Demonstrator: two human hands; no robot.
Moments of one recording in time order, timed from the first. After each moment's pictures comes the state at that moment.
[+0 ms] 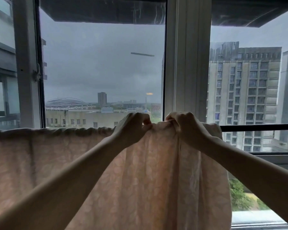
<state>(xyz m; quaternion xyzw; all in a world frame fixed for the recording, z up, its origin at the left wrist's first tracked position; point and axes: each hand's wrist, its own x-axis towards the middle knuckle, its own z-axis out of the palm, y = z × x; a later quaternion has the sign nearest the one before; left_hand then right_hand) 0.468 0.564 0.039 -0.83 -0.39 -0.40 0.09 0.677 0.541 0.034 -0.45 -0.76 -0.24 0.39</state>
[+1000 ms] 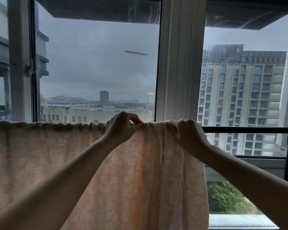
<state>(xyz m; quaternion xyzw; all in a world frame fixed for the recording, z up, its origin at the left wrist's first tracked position) 0.503 0.563 0.025 -0.76 -0.43 -0.48 0.05 0.728 0.527 0.013 -0.50 -0.73 -0.30 0.37</state>
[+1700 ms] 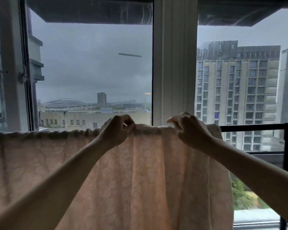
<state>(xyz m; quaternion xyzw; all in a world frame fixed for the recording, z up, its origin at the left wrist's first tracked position) 0.497 0.565 0.033 -0.78 -0.43 -0.45 0.04 0.748 0.525 0.032 -0.51 -0.74 -0.24 0.36</state>
